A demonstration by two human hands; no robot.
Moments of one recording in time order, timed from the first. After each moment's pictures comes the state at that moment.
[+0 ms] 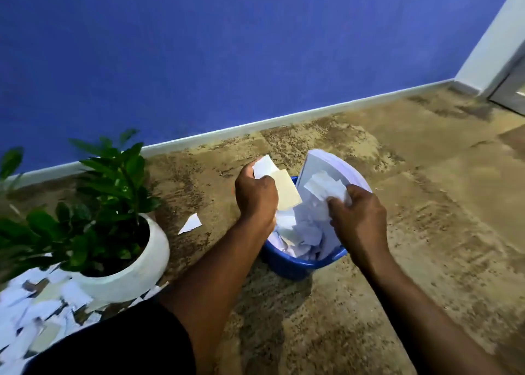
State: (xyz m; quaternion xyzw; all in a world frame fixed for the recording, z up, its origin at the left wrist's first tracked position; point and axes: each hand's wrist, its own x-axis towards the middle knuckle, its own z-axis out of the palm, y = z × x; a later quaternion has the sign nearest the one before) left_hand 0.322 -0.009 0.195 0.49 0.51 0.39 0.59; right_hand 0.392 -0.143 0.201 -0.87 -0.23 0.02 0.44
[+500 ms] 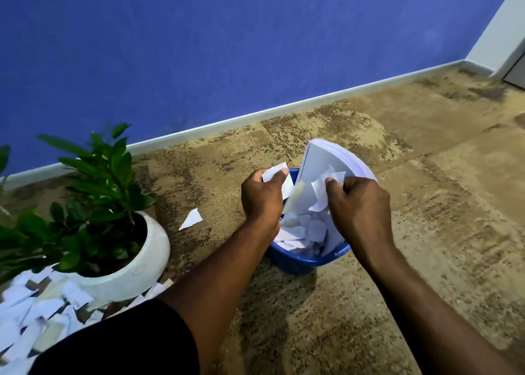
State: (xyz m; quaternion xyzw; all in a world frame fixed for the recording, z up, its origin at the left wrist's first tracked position) left_hand 0.333 -0.013 0.164 0.50 0.48 0.38 0.61; right_hand 0.392 -0.134 0.211 -0.89 -0.26 -0.04 0.39
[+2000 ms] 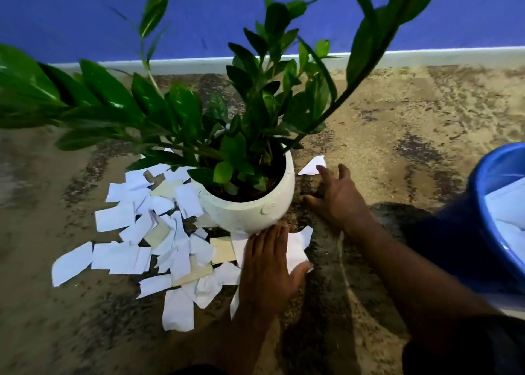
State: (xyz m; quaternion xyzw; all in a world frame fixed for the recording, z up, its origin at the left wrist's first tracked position) left_hand 0.070 0.018 -0.086 0.82 0.53 0.14 0.13; right_hand 0.266 0.094 -0.045 -0.80 -0.57 0.16 0.13
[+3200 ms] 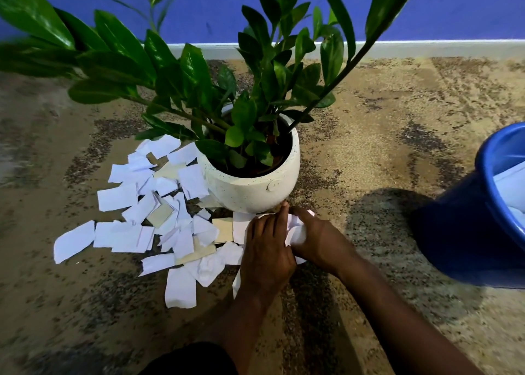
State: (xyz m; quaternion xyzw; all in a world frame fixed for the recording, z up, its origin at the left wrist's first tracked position) left_hand 0.062 0.014 -0.080 0.82 0.51 0.22 0.16; right_hand 0.197 0.011 -0.055 -0.72 -0.60 0.33 0.14
